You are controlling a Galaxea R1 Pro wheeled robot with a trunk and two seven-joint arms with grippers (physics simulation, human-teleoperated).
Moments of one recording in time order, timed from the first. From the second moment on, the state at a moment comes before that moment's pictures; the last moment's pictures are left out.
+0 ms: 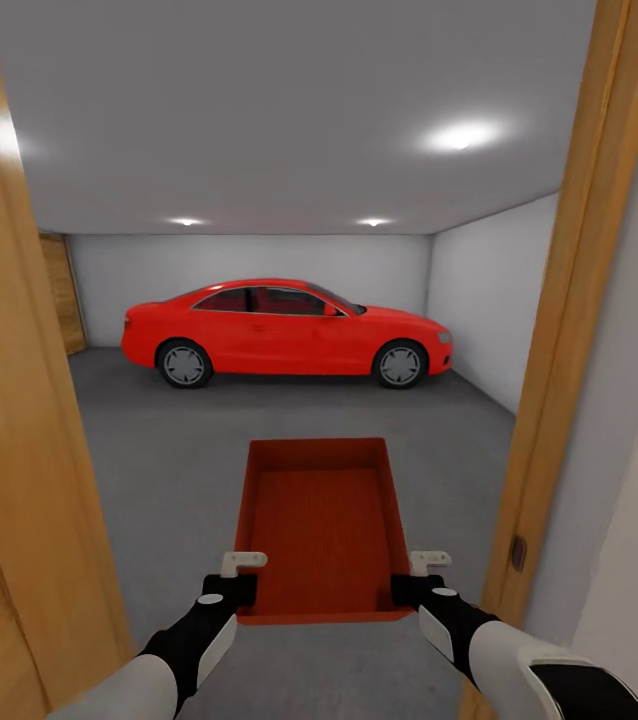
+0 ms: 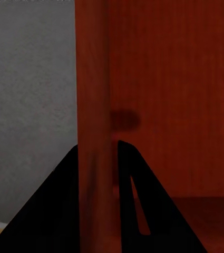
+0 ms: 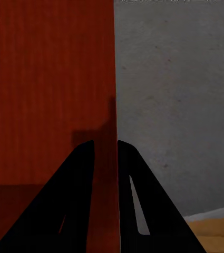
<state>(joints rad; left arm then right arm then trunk) -0.63 -0.11 -0.16 -0.31 0.11 0.04 0.19 -0.77 0.07 -0.05 -0.02 0.04 -0.05 -0.05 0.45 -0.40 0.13</state>
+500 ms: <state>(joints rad) -0.63 -0.11 -0.14 -0.31 0.09 0.04 0.19 -0.77 0.08 0.00 -0.02 -0.01 -0.05 -0.06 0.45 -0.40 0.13</state>
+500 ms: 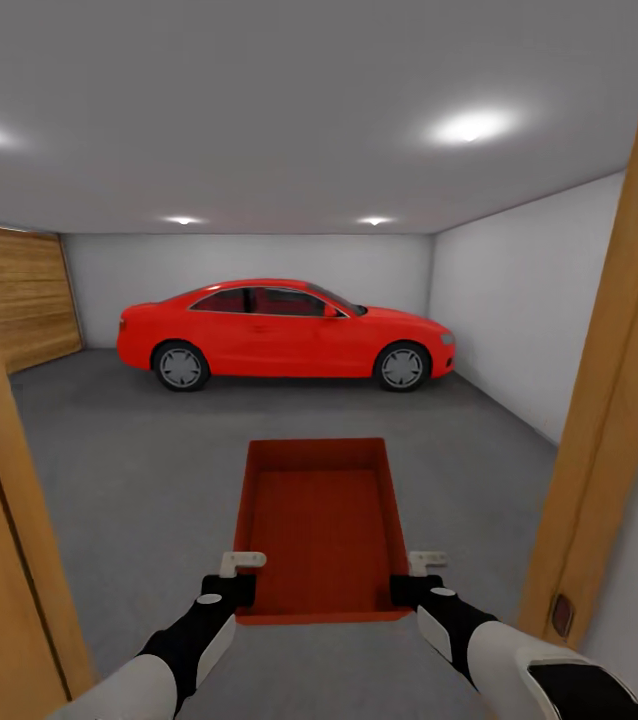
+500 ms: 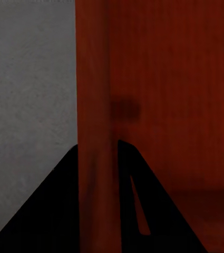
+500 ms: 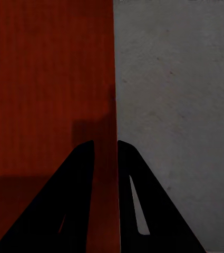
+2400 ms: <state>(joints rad) -0.63 -0.11 -0.14 -0.31 0.09 0.04 0.19 -0.77 0.08 0.00 -0.02 0.00 -0.05 -0.06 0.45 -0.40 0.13</state>
